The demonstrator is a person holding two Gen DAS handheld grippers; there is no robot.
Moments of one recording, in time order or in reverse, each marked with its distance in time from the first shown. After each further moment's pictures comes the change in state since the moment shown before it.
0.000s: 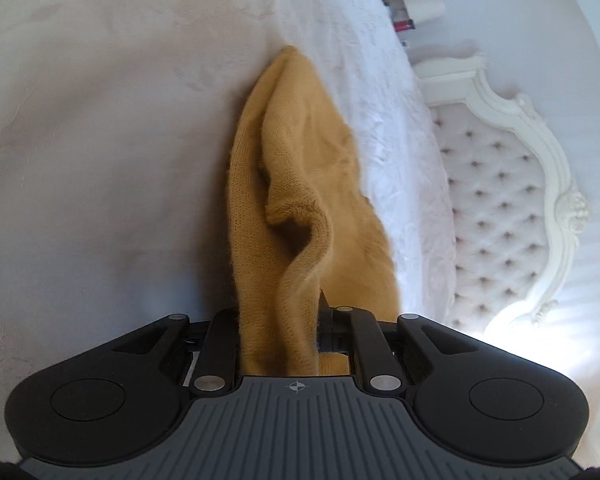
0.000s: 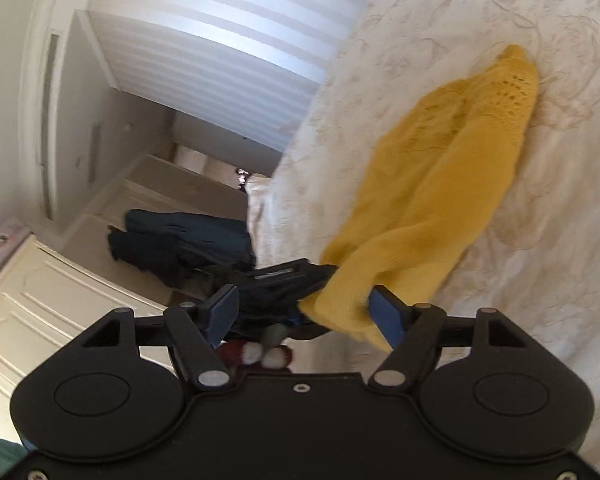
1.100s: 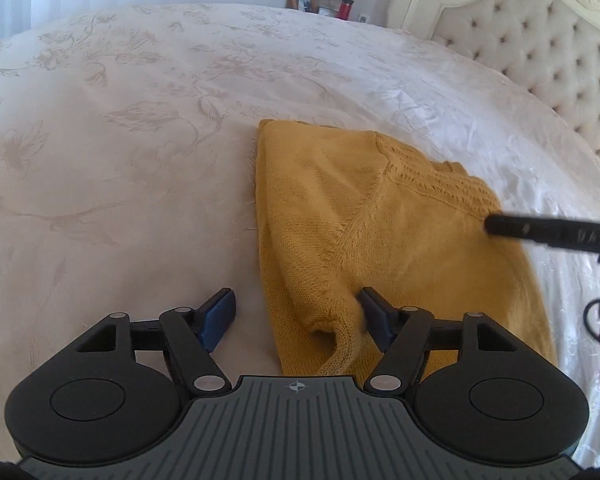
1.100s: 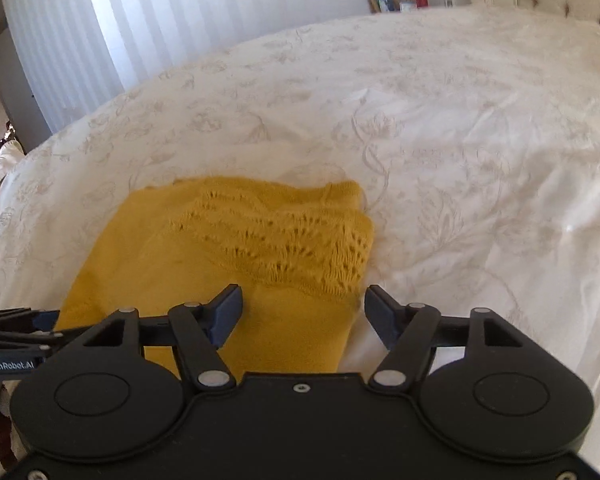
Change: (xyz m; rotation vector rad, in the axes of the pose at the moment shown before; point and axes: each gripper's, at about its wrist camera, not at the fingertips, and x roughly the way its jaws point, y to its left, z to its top) left arm 0.002 -0.034 -0.017 0.748 -0.185 0.513; right arm 0.054 0.013 -0.001 -0.499 -0.191 -0.908
